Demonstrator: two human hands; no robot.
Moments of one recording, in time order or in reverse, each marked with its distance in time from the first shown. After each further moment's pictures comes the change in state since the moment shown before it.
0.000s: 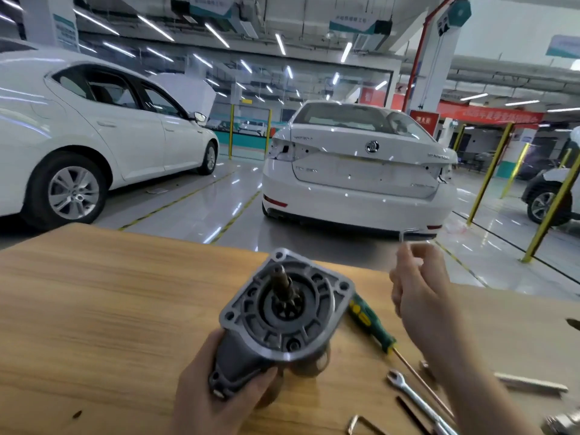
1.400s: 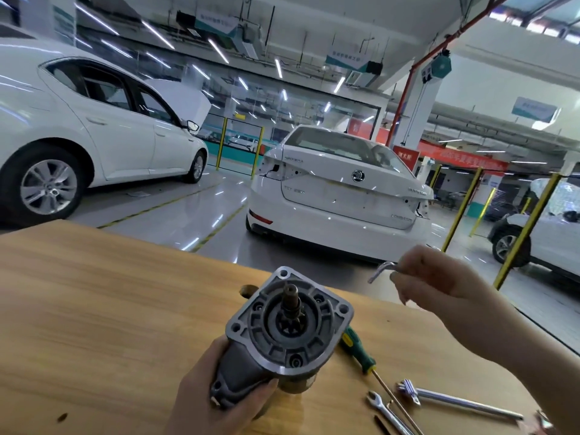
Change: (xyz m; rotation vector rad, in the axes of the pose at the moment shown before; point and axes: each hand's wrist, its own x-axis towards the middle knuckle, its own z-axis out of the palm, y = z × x) left_hand 0.010 0.007 -0.002 -0.063 -0.129 0.017; right_hand 0.020 -0.061 -0.049 -0.290 -0.541 -0.302
